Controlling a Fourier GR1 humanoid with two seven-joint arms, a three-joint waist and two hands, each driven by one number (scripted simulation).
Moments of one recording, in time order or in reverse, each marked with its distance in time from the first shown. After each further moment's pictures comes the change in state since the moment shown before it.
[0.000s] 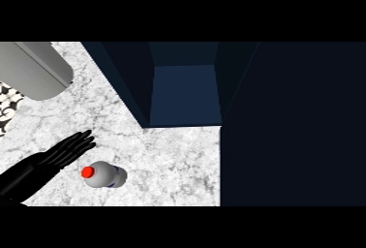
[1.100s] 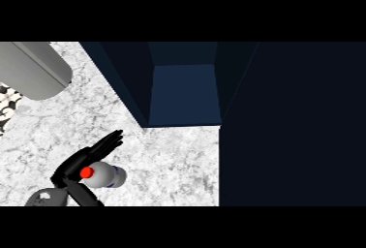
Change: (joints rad) left arm -0.194 -0.084 -0.084 0.613 -0.489 0.197 -0.440; right arm 0.126 -0.045 -0.040 0.014 -0.079 0.086 -0.115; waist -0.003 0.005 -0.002
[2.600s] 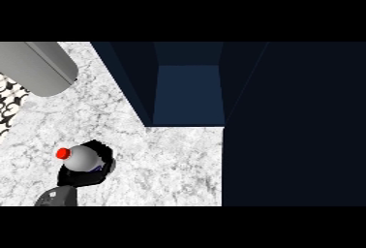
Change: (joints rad) left arm -0.103 -0.033 0.087 0.332 0.295 0.131 -0.138; right arm 0.104 -0.058 -0.057 0.023 -0.059 0.023 -0.135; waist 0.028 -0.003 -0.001
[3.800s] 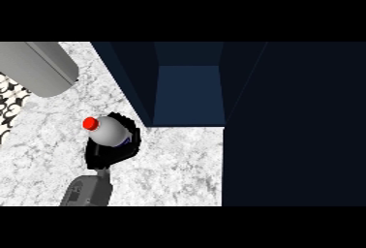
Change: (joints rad) left arm 0.046 -0.202 -0.144 -0.525 0.104 0.525 0.193; right arm 0.048 -0.040 -0.059 -0.004 -0.050 0.002 -0.012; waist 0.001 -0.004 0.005
